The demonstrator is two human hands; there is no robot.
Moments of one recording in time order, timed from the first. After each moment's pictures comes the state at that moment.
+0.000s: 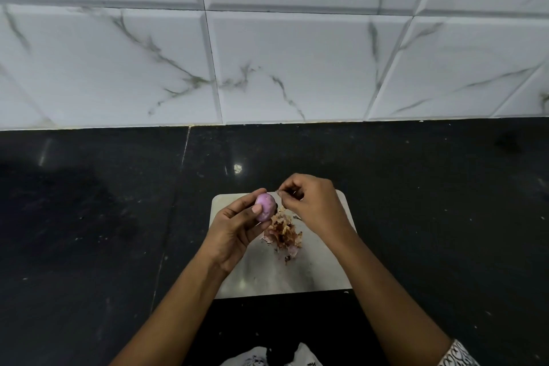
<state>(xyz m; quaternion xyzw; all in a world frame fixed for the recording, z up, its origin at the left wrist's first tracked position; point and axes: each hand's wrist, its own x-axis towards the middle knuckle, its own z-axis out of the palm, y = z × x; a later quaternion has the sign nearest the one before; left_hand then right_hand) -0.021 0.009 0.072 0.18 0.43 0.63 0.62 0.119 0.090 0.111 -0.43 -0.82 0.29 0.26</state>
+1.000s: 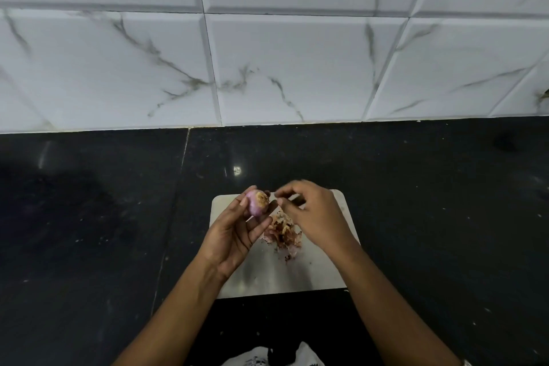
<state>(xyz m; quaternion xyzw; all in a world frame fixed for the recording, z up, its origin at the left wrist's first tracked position) -0.023 0.006 0.069 0.07 0.31 0.66 0.68 0.122 0.072 0.114 -0.45 -0.78 0.35 0.26</state>
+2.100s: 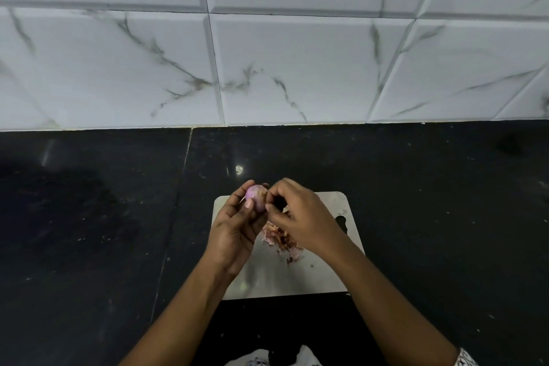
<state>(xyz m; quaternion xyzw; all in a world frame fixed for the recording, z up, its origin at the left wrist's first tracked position) -0.016 0.005 0.078 0.15 0.34 0.71 0.60 0.109 0.070 0.118 -0.34 -0.86 0.30 0.23</state>
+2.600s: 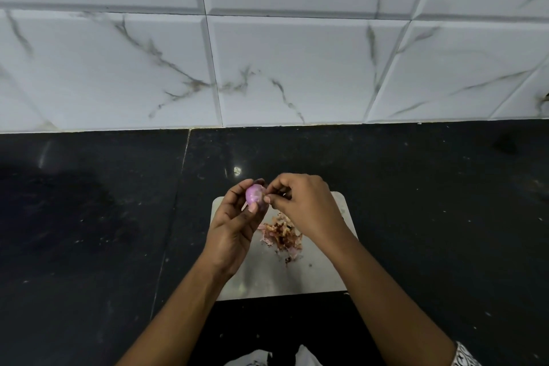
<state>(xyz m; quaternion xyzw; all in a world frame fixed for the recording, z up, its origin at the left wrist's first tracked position) -0.020 0.005 0.076 0.22 0.34 0.70 0.58 0.106 0.073 0.140 -0.43 -0.83 0.27 0.22</state>
